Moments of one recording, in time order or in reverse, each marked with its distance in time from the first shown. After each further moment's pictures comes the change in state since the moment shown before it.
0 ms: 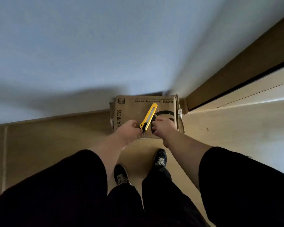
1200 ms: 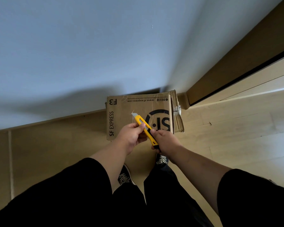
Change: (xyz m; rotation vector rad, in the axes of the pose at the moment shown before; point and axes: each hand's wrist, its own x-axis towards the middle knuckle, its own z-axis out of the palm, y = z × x) left_hand 0.020 0.013 0.045 -0.572 -0.016 -0.084; right_hand -0.013 0.039 -0.038 -0.052 -0.208 -0.062
